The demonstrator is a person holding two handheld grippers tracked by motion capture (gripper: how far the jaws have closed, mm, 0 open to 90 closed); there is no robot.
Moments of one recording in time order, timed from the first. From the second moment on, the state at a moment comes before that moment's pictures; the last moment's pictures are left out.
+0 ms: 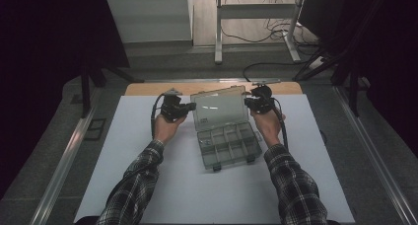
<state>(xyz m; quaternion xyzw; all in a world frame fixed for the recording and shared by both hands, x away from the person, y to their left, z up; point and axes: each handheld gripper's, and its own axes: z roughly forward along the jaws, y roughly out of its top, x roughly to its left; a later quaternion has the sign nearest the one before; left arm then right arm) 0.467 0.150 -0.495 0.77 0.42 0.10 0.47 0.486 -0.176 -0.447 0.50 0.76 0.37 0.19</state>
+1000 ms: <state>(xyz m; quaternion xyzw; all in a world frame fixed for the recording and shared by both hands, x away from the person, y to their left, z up) 0.450 0.150 -0.480 0.78 0.39 0.09 0.48 0.457 -0.188 -0.409 0.46 0.79 0.38 0.17</state>
